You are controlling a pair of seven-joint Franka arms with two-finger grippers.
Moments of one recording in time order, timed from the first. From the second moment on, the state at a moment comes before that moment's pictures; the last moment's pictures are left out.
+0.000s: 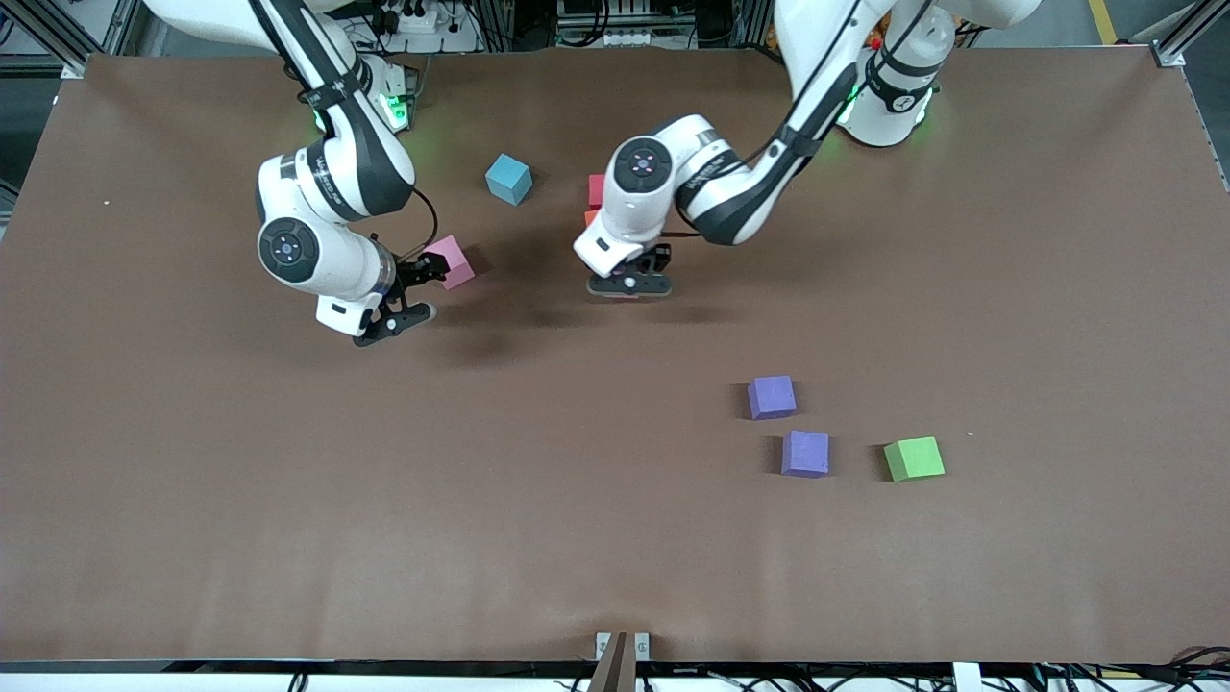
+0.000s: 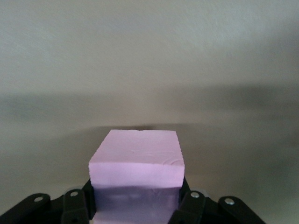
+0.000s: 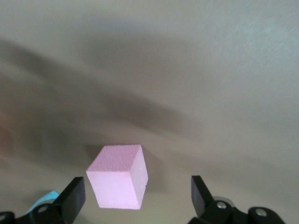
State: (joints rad) left arm -0.66 0.56 -0.31 -1.83 0.03 2.38 -0.91; right arm 0.22 0.18 0.12 -2.25 0.18 2.13 -0.18
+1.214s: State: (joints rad) left arm -0.72 0.63 -0.30 -1.80 0.03 2.38 -0.93; right arm 0.30 0.22 0.14 -2.36 0.29 2.20 -0.23
